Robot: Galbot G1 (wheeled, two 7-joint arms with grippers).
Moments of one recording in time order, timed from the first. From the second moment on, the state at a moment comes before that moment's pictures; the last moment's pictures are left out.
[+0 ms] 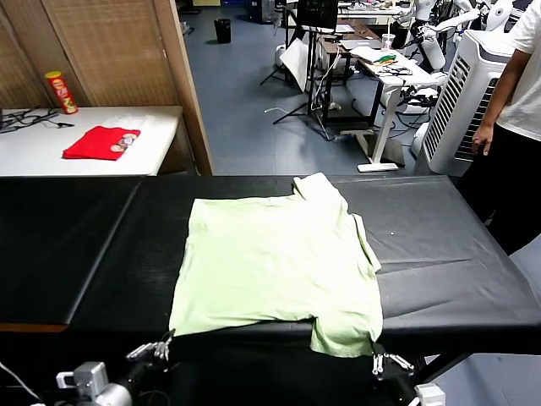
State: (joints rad) left arm 1.86 -1.17 -0.72 -2.28 -0.68 0.46 -0.09; right arm -1.90 1.40 0.63 2.29 0.19 -0.35 -0.07
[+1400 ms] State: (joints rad) left arm 1.38 -1.21 -0.58 -1.98 -0.48 0.36 -0.08; right arm -1.10 1.30 0.43 1.67 0.25 -0.25 -0.02
